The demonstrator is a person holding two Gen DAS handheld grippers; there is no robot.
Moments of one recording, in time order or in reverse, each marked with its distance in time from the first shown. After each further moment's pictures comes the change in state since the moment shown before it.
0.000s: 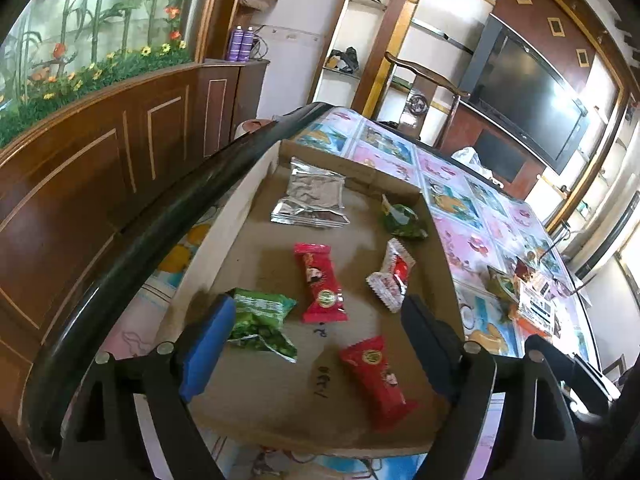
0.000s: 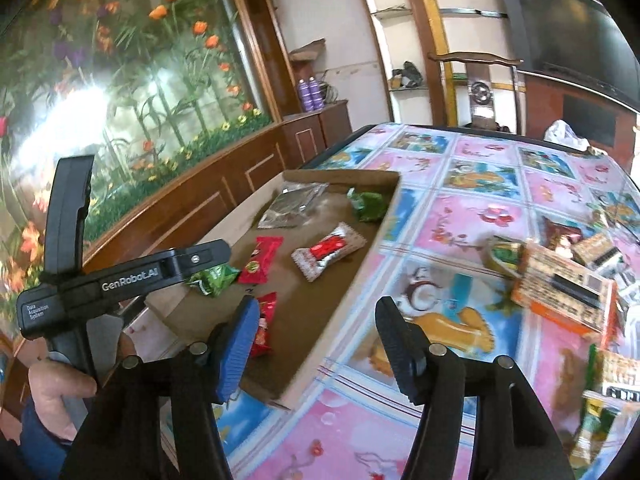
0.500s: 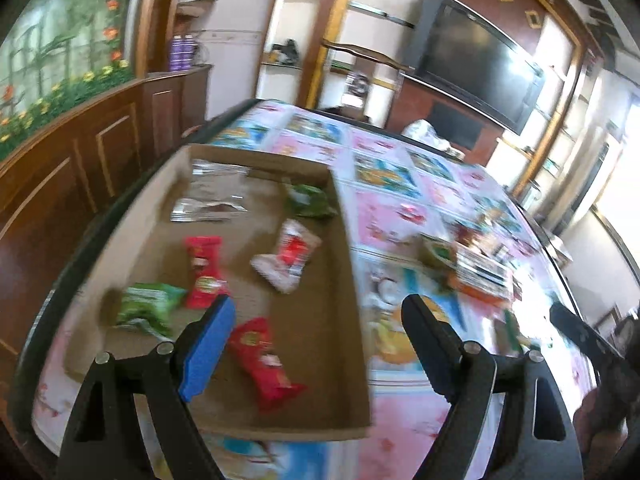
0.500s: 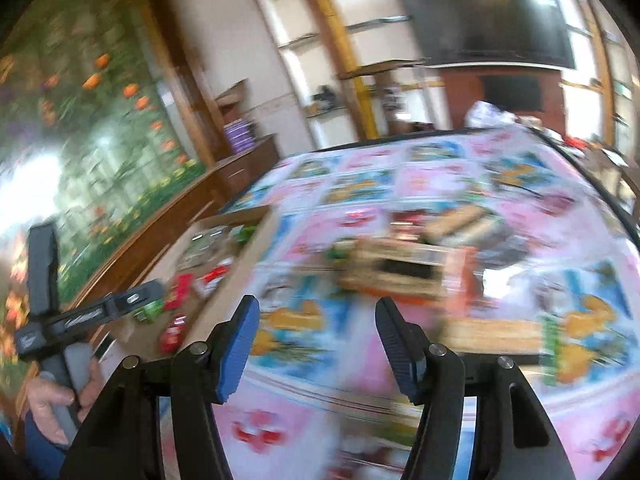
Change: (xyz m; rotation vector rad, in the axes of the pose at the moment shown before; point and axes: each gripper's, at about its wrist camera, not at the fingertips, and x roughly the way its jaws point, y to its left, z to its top) left arm -0.004 -0.083 -0.014 0.160 0.039 -0.114; right arm -0.104 -0.128 -0.023 0.255 -0.105 -0.191
